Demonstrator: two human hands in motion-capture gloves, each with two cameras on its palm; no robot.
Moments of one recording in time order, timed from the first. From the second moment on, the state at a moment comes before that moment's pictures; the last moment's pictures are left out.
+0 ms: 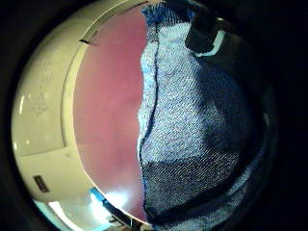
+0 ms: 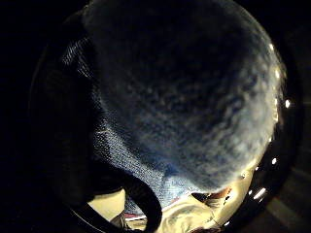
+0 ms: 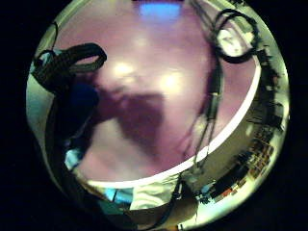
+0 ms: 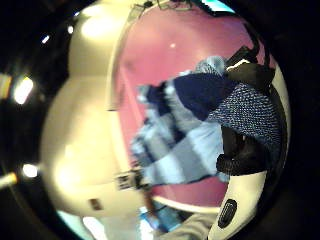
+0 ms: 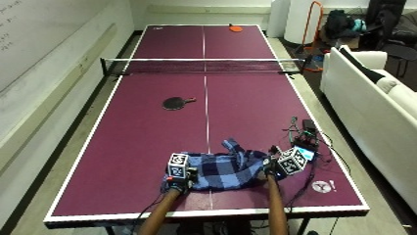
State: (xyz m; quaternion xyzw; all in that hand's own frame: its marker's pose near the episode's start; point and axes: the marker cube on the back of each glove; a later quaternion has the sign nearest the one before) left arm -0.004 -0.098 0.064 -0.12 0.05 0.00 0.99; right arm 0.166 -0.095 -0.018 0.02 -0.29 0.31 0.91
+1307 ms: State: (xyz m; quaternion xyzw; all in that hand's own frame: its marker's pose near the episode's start) left arm -0.059 -0.105 -0.005 0.02 0.11 -0.02 0.99; right arm 0.016 -0.136 -0.042 -0.03 0.05 0.02 1.00
